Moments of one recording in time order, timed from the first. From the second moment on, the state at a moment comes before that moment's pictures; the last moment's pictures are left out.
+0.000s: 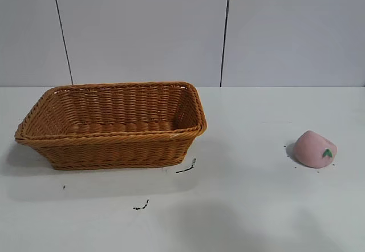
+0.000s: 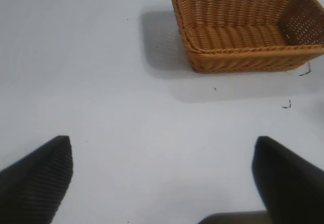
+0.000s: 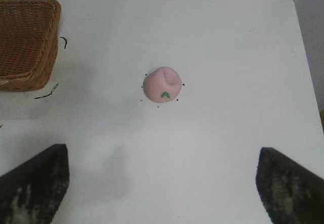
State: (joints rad) left arm -0.02 -0.01 -0.50 -0.04 1.07 0.00; right arm 0.03 1.19 -1.05 0.01 0.97 -0.04
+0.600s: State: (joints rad) left arm -0.02 -0.01 -0.50 -0.04 1.07 0.00; right arm 0.03 1.86 -1.38 0.02 0.91 -0.10
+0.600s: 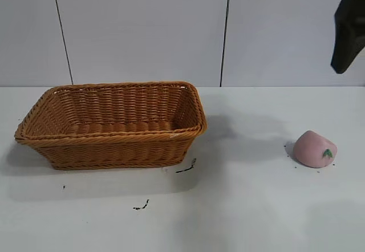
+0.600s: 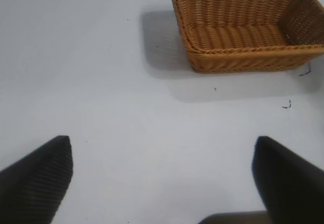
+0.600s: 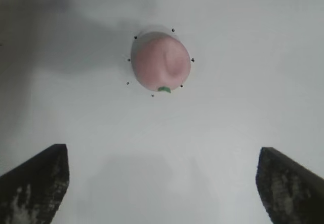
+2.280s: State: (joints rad) left arm -0.02 -0.01 -0.50 -0.04 1.07 0.00; right arm 0.03 2.15 -1.38 0.03 0.75 -0.08
